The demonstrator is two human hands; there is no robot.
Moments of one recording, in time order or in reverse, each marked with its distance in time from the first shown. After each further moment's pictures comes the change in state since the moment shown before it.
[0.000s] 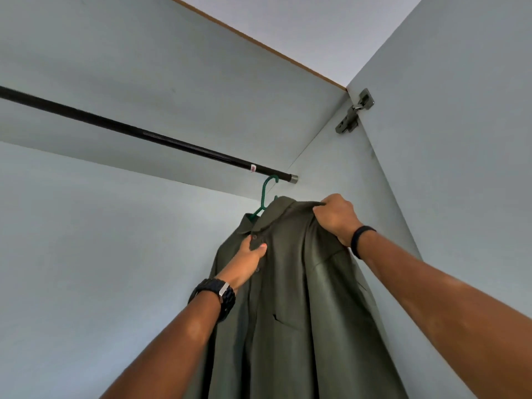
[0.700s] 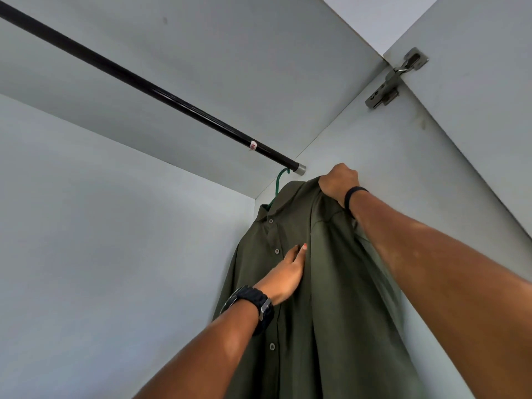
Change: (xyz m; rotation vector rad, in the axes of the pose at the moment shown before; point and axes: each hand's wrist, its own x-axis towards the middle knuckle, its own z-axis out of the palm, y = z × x) left_hand 0.122 -0.077 0.086 0.128 -0.179 0.172; right_hand 0.144 0.034 0.061 -0.195 0.204 -0.101
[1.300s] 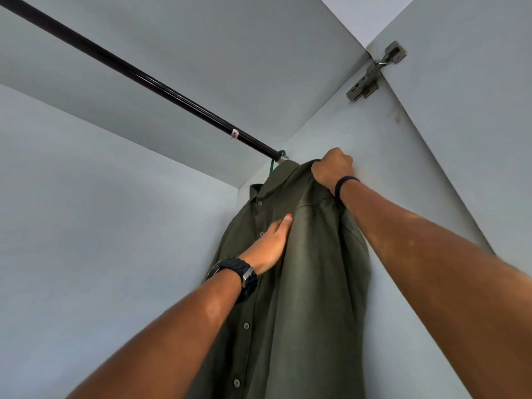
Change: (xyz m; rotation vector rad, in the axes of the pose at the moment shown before) left_hand 0.011 0.026 0.002 -0.037 0.045 0.059; right_hand 0.000 0.012 -0.023 -0.037 0.106 -0.041
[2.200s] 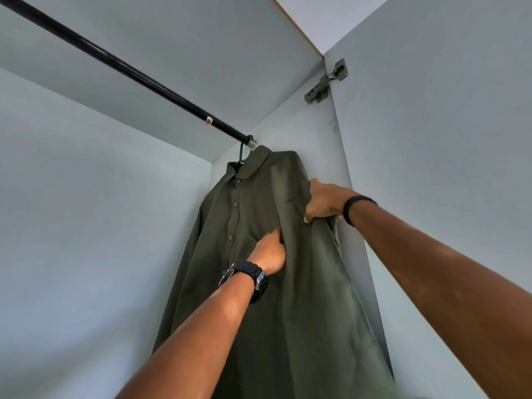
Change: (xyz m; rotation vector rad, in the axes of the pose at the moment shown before) left_hand -0.096 0.066 0.067 0.158 -0.068 -0.072; right_hand -0.115 -0.002 -0.134 -0.579 -0.642 0.008
